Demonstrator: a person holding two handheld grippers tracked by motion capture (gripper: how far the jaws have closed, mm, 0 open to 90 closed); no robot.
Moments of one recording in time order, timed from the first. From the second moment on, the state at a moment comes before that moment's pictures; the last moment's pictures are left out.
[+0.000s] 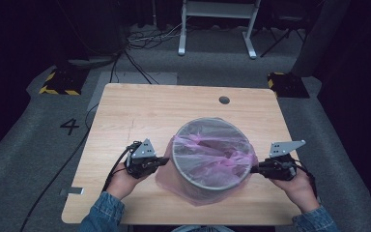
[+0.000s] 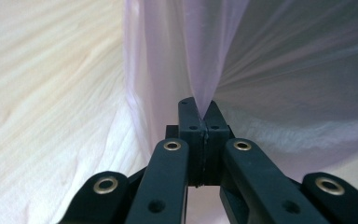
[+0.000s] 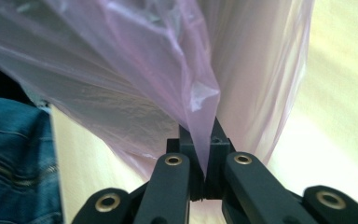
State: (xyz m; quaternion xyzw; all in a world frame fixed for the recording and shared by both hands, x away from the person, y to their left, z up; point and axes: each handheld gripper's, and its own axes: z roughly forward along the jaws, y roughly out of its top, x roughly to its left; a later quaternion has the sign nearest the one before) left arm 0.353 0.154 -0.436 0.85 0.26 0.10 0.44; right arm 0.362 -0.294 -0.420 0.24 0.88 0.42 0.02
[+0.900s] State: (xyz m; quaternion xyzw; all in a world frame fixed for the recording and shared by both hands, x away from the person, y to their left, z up) left arm 0.358 0.141 -0.465 0.88 0.28 0.11 0.36; right arm 0.362 -0.285 -0.467 0.30 0.91 0.30 -0.02
